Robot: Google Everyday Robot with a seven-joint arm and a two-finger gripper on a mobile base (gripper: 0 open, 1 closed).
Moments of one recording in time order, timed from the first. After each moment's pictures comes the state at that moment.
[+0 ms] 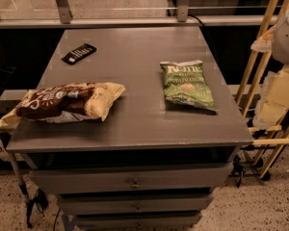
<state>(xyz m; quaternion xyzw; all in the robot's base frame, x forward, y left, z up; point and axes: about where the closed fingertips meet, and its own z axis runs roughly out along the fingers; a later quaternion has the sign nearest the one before) 0.438 -0.216 0.978 -0.60 0.78 -0.04 0.16</state>
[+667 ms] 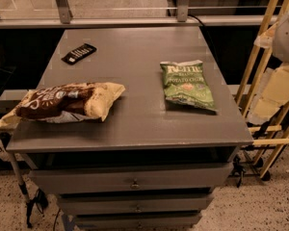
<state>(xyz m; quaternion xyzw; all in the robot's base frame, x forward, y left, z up) 0.447 -0.216 0.981 -0.58 0.79 -0.05 0.19</state>
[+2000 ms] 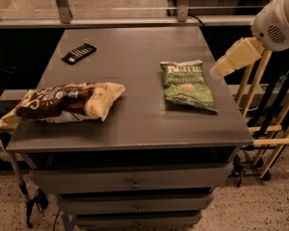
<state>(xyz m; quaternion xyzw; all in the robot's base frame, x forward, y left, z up) 0.558 -0.212 0.982 -0.41 0.84 0.01 0.35</state>
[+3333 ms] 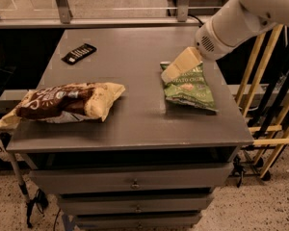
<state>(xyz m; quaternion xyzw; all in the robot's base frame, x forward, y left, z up) 0.608 -0.128 0.914 -0.36 0.88 0.08 0.30</state>
